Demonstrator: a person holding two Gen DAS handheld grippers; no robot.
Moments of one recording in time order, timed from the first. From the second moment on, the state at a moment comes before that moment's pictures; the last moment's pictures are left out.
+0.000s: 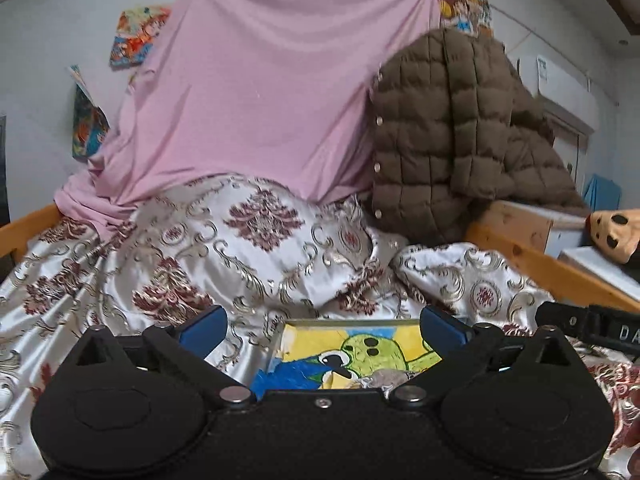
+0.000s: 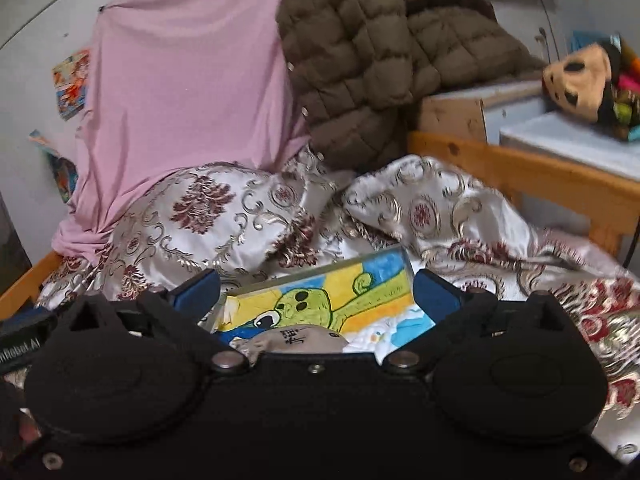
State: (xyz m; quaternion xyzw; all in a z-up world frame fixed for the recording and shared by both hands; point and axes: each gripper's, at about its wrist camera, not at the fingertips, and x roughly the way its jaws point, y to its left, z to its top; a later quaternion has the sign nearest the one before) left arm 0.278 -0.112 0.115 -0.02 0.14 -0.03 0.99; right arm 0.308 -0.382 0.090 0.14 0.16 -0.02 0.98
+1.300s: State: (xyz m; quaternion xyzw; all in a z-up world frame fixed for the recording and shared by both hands) left arm 0.087 -0.005 0.089 -0.03 0.11 -0.03 0.99; right arm 0.128 -0.301 0.111 0.05 0.07 0.01 1.00
